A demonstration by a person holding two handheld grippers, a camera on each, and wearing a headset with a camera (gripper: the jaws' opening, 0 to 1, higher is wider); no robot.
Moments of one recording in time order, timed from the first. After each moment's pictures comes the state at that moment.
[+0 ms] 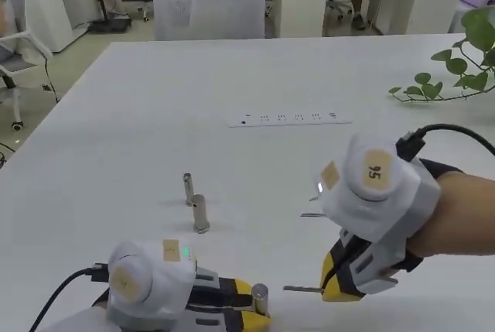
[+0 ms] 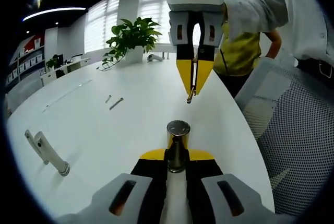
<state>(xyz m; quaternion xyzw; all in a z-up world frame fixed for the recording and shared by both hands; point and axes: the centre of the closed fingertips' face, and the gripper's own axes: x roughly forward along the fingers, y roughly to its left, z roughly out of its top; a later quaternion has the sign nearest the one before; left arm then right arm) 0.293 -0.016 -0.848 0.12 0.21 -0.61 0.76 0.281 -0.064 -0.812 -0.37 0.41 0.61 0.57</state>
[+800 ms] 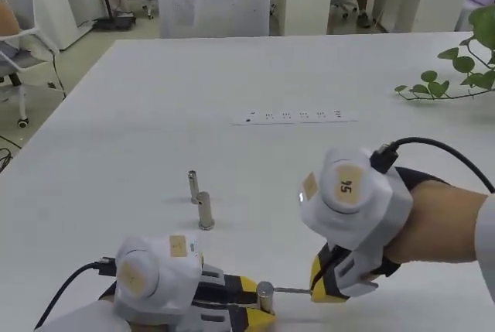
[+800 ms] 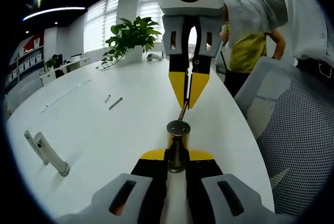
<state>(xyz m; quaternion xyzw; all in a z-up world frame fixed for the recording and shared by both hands) 0.292 -0.017 -0.849 0.12 0.21 -0.61 0.76 0.285 -0.052 -0.824 -0.38 0.41 0.60 0.57</state>
